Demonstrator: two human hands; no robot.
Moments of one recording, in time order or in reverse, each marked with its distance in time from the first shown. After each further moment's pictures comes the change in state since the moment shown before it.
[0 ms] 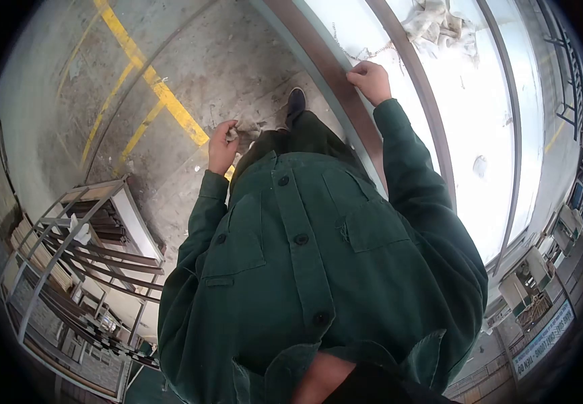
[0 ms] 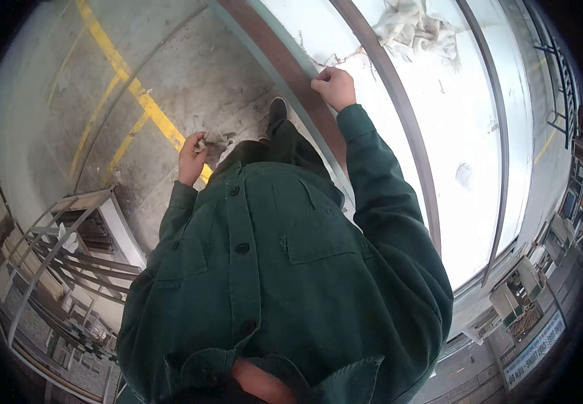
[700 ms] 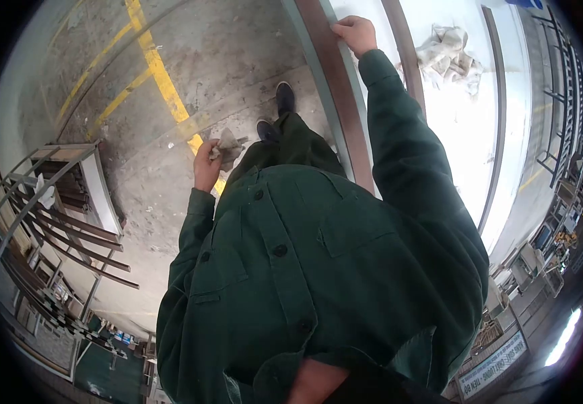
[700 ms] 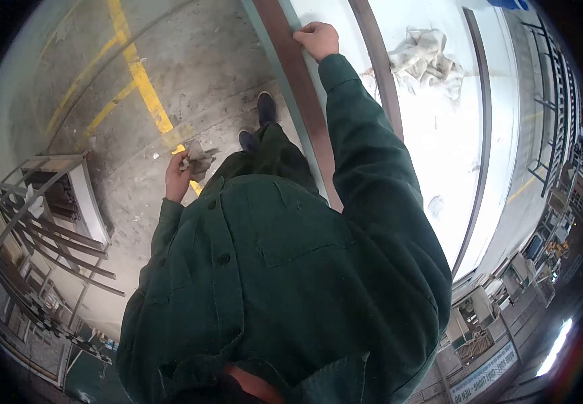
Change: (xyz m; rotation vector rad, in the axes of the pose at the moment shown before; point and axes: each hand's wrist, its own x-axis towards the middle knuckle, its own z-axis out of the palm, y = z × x) left_hand -0.082 -0.026 0.030 -0.181 0.168 -0.313; right_hand 0.136 -0.051 0.035 0.166 -0.125 -0.169
